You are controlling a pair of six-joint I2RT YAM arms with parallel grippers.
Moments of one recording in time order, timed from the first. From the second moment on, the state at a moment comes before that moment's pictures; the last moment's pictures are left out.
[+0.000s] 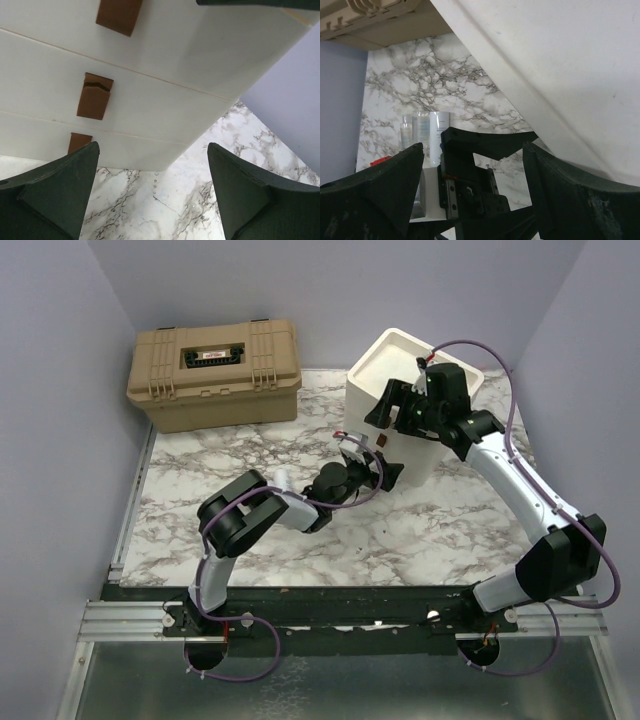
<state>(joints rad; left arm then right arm) -0.88 2.03 0.96 1.13 -0.09 -0.45 0.38 1.48 1.40 -0.48 -0.16 0.53</state>
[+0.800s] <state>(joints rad) -0.83 1.90 0.79 1.14 -0.01 -0.50 0.37 1.49 1.54 -0.44 0.07 0.36</state>
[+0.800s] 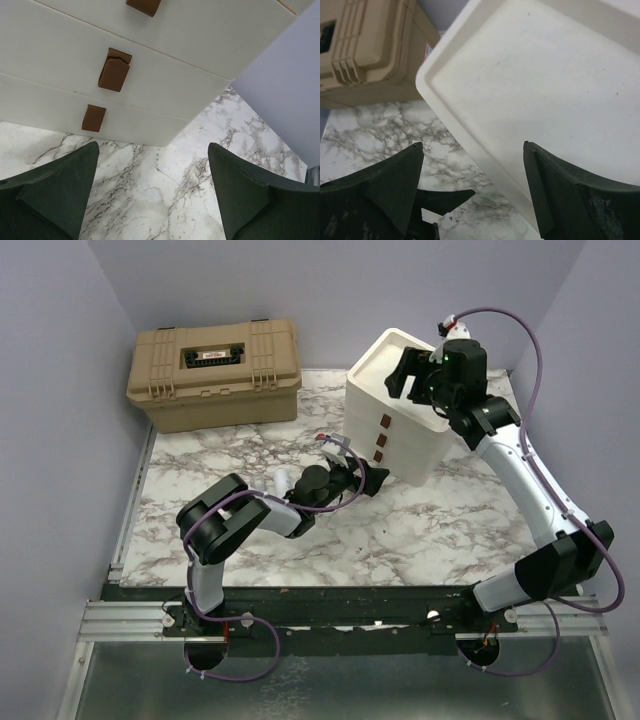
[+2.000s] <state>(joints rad) -0.82 2.00 0.80 1.13 -0.13 -0.47 0.36 1.37 1.37 -0.51 -0.20 0.31</state>
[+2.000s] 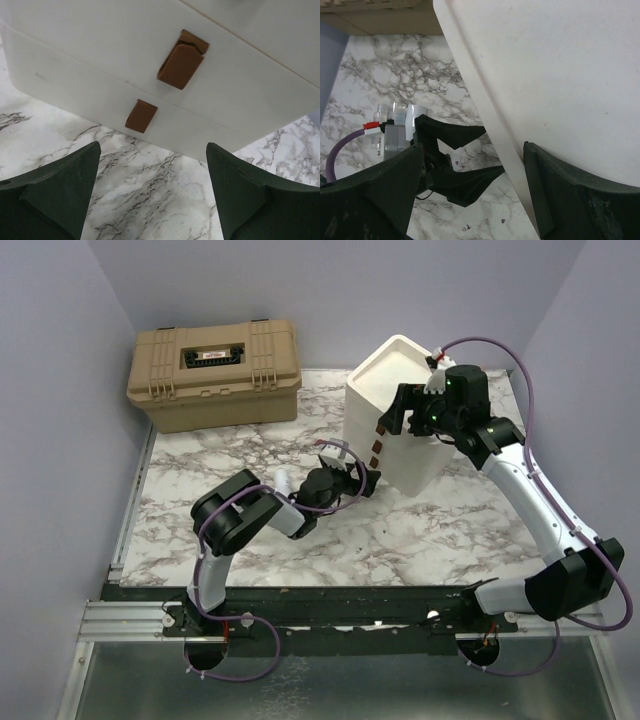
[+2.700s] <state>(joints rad) -0.78 2.12 0.89 1.13 0.06 -0.58 0.35 1.33 1.33 -0.48 -0.30 0.41</state>
